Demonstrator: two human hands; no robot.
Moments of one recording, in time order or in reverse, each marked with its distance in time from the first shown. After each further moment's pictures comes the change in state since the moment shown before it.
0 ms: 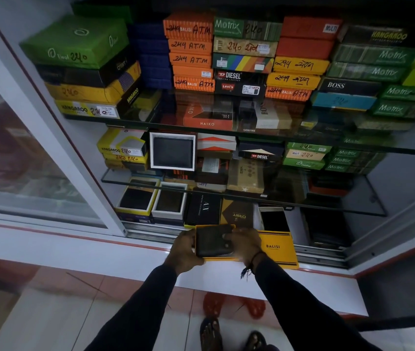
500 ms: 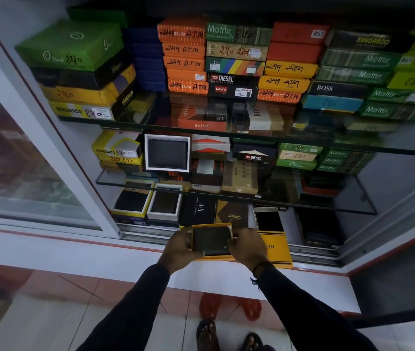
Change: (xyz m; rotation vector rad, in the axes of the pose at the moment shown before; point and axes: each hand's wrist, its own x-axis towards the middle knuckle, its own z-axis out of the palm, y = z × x) left_hand -0.003 0.014 -0.006 -0.176 0.020 -0.086; right_hand -0.008 0.013 -0.030 -0.682 0.021 -0.470
